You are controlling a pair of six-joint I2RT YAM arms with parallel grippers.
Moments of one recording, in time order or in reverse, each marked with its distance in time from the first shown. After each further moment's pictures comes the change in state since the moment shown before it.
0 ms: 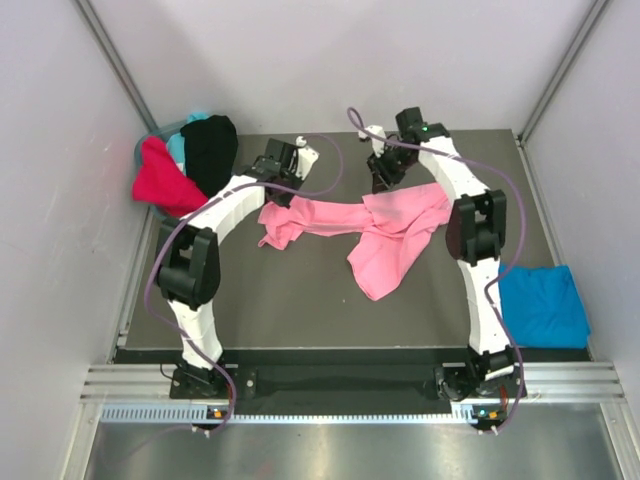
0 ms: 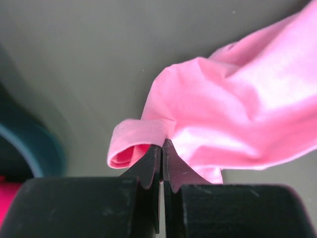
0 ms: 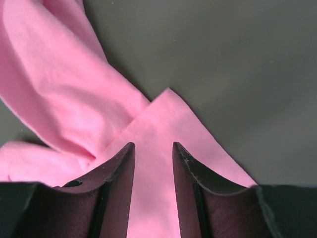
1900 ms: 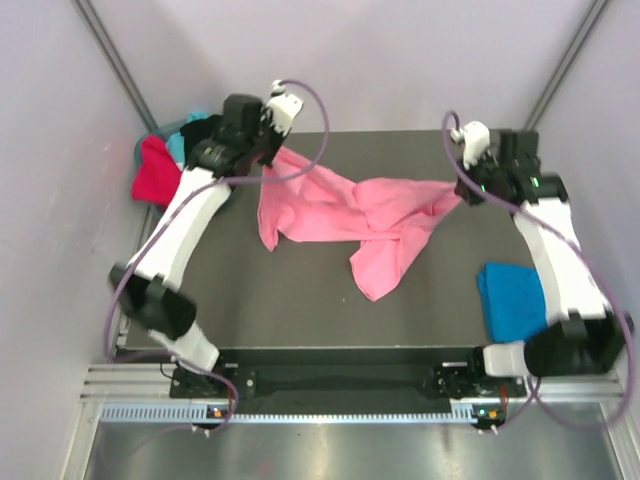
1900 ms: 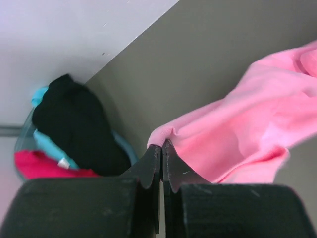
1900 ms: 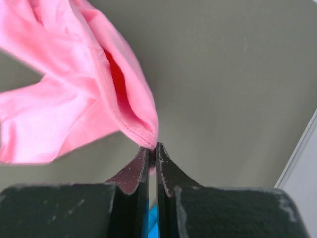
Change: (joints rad) left arm 0.002 -0.210 0.271 -0.121 0.023 0.080; right arm -0.193 -0.941 -0.834 0.259 0.286 0.186
